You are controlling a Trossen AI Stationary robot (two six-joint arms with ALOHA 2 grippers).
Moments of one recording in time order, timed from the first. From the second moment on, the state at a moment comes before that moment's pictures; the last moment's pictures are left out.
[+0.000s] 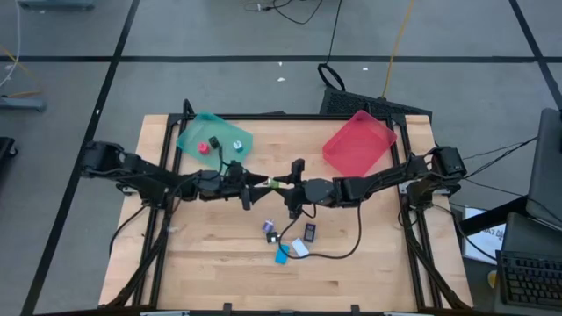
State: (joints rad) left arm -0.09 1.40 0.44 0.89 -0.25 -0.68; right arm 0.15 1.69 1.02 0.34 0.47 -0.58
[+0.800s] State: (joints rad) left arm -0.03 1.51 0.59 0.81 -0.16 -0.65; right arm 0.16 1.69 1.02 0.30 0.51 -0.54
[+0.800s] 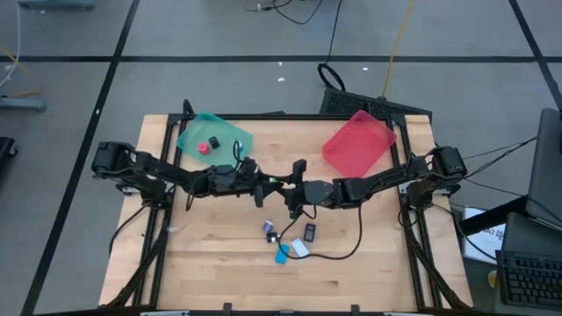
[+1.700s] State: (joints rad) left arm 0.29 1.02 0.59 -0.44 -0.38 -0.65; right arm 0.12 1.11 0.46 0.58 0.33 0.00
